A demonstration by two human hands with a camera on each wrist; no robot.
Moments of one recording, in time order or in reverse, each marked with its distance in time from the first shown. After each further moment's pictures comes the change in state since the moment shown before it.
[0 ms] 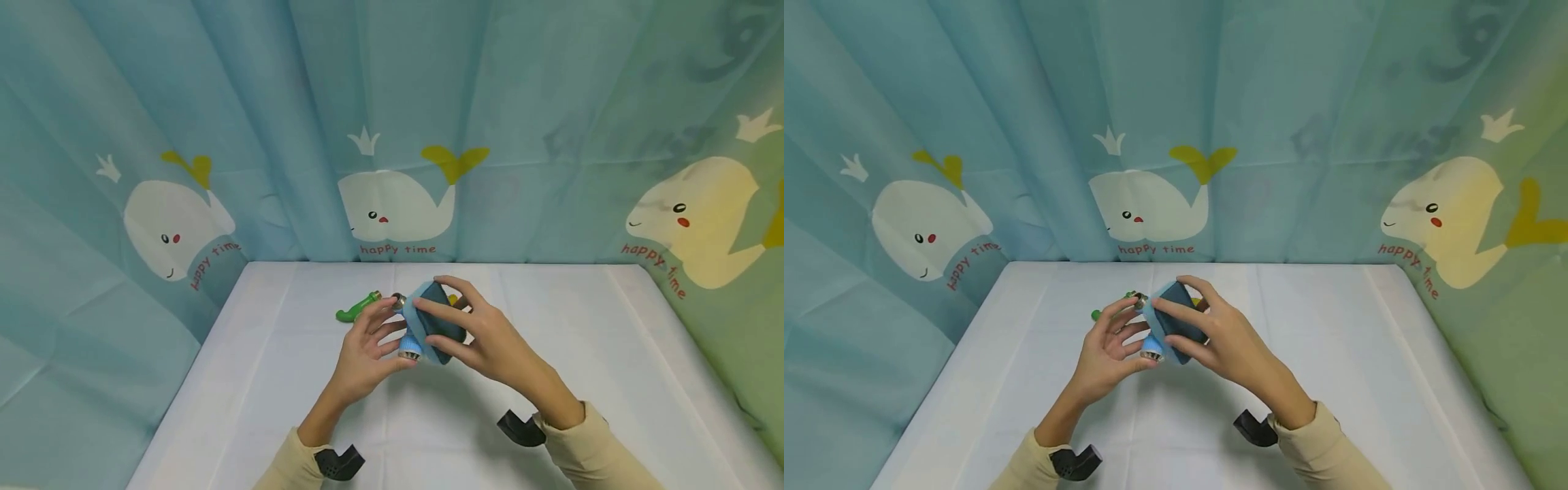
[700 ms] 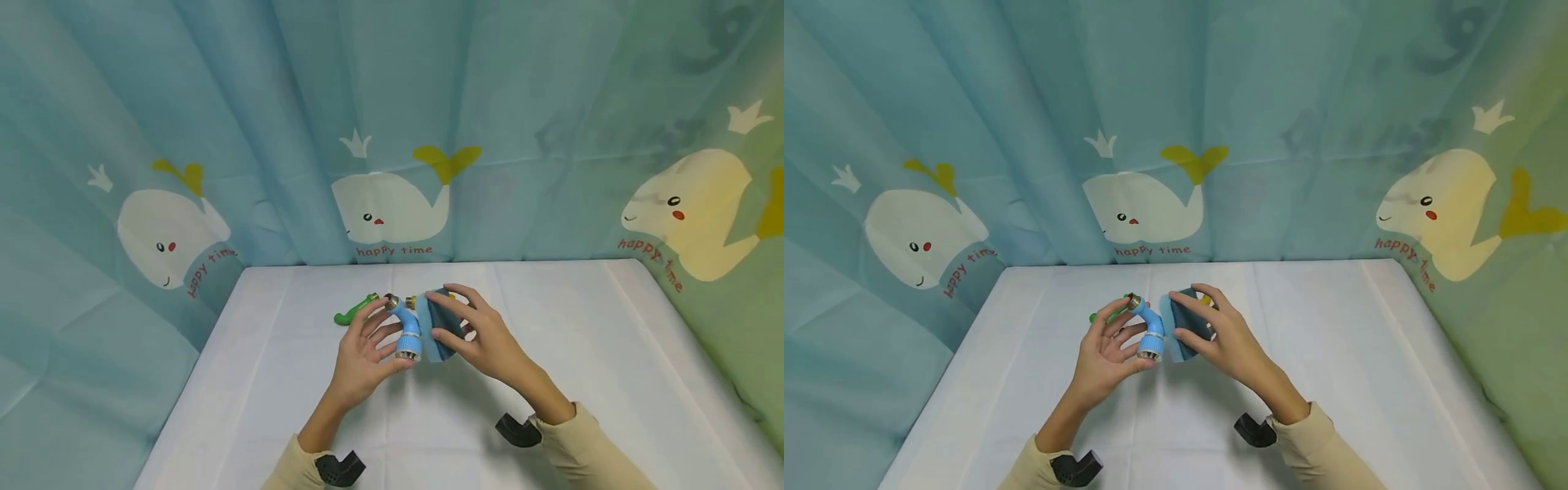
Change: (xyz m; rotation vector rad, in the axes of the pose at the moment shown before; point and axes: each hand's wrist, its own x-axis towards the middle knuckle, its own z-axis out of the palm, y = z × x) left_hand 0.001 -0.004 0.001 -0.013 0.045 -0.019; right_hand -0.014 0.017 0.024 0.188 0.042 0.249
